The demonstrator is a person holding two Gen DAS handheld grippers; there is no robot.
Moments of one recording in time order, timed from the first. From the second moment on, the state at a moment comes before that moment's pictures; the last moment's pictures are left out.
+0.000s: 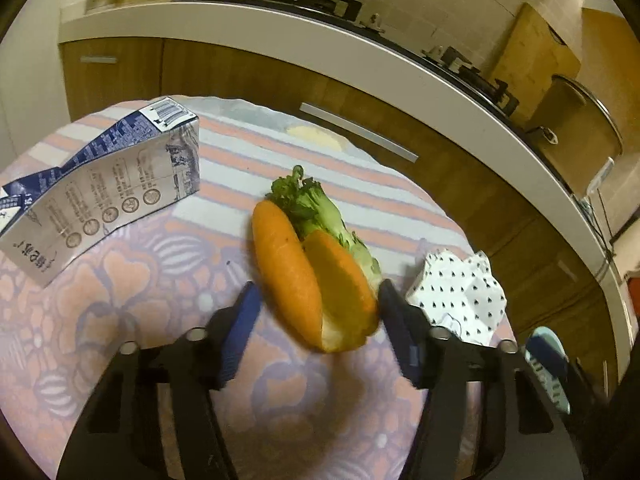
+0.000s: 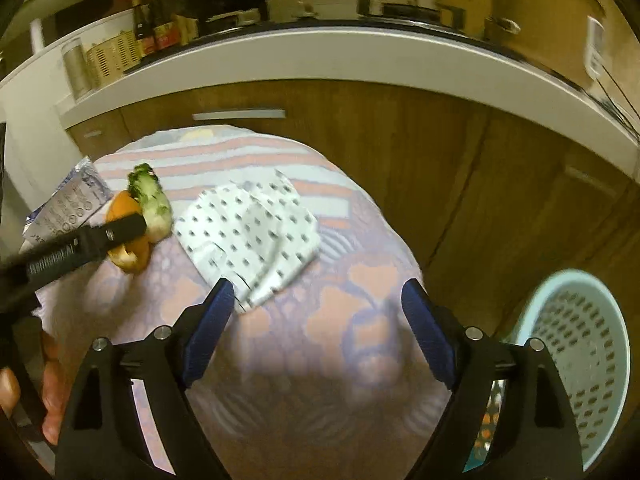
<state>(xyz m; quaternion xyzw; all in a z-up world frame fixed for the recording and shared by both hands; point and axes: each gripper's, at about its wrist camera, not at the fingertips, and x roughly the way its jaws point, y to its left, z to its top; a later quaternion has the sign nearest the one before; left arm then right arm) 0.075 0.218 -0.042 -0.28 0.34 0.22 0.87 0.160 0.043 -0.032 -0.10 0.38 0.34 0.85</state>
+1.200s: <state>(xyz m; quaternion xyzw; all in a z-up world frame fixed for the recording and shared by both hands) 0.009 0.233 -0.052 -0.35 0.28 0.18 0.87 0.134 0.106 -0.034 -0.12 0.41 0.45 0.78</state>
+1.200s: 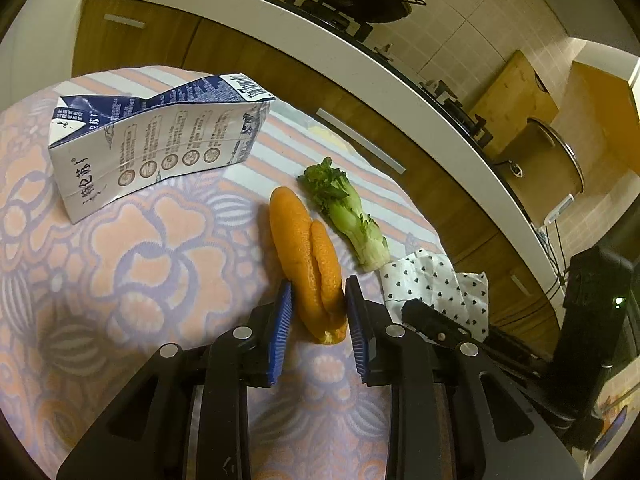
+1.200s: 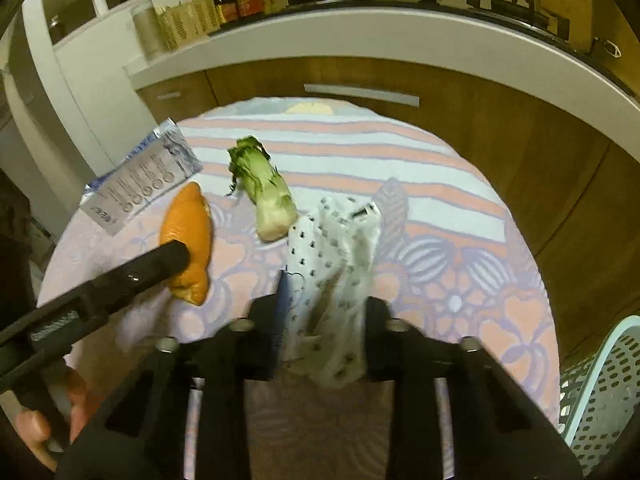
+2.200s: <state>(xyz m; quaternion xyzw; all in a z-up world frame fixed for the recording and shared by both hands) 0.039 0.084 0.025 -0.27 0.27 0.00 0.92 0.142 -0.150 0.017 0.00 0.34 0.30 0.89</state>
